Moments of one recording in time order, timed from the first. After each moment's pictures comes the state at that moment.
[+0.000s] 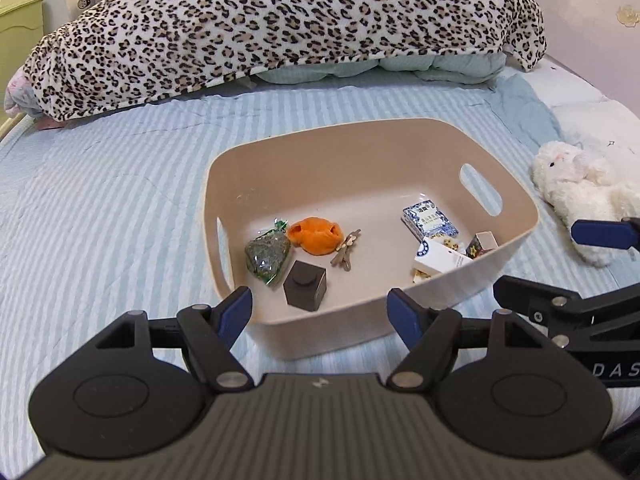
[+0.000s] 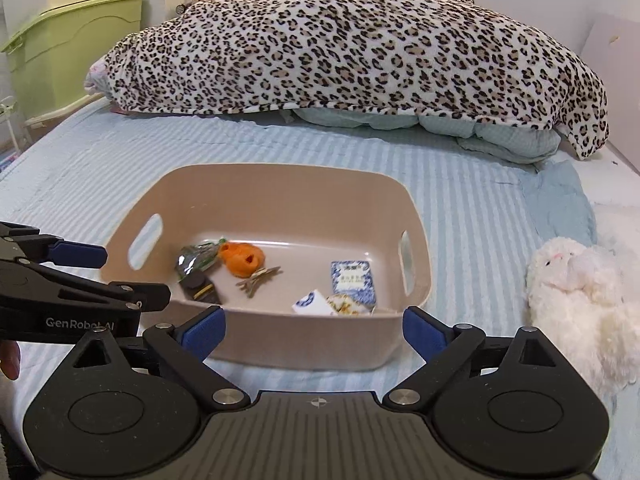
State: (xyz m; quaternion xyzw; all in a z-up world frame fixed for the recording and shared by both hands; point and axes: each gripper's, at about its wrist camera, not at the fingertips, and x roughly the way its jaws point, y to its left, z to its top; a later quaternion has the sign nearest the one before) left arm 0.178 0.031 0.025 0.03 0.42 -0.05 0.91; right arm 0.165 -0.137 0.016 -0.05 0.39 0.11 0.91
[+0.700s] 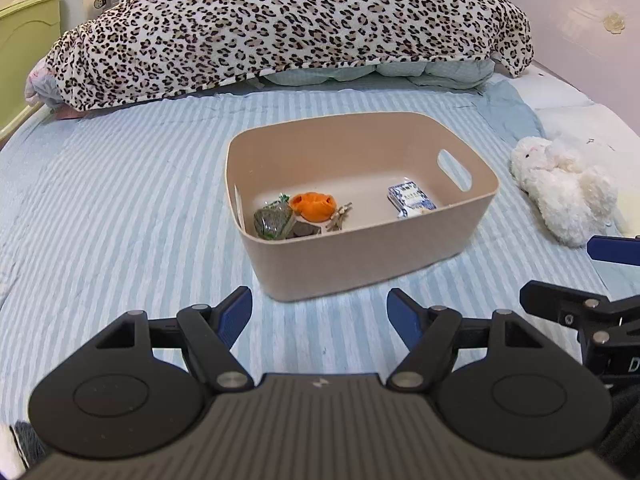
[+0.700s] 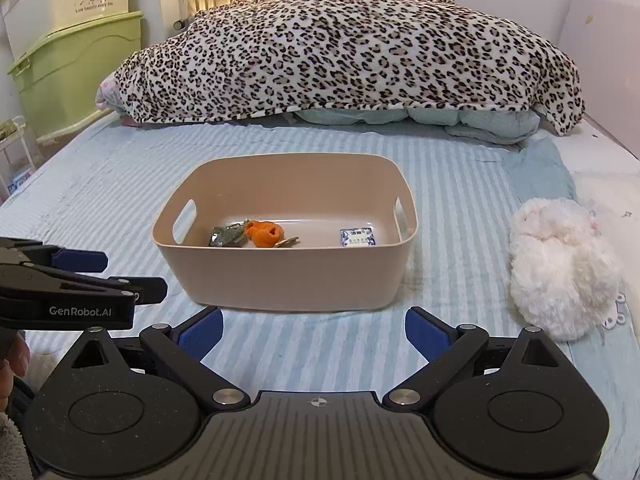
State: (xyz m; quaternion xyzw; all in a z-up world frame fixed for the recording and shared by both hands) left arm 0.100 0.036 0.047 0.01 0.41 -0.03 0.91; right arm 0.077 -0.149 0.039 -0.01 0.38 0.11 0.92
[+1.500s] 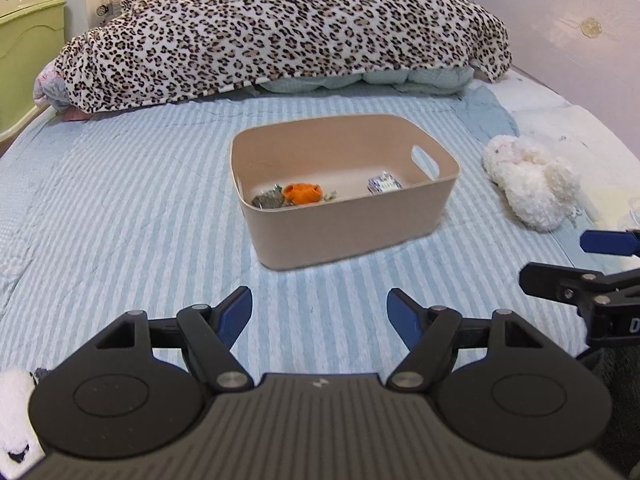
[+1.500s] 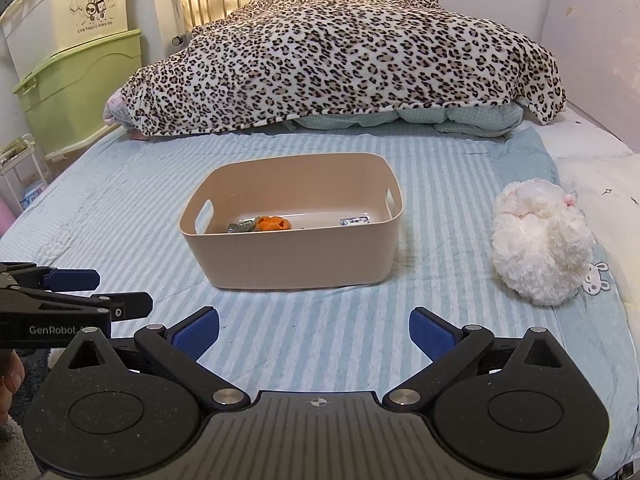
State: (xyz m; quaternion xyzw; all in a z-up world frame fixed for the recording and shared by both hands) left arm 0.032 0.036 0.074 0.01 0.40 -0.05 0.91; right arm 0.014 -0.163 0.061 0.02 0.38 0.11 0.92
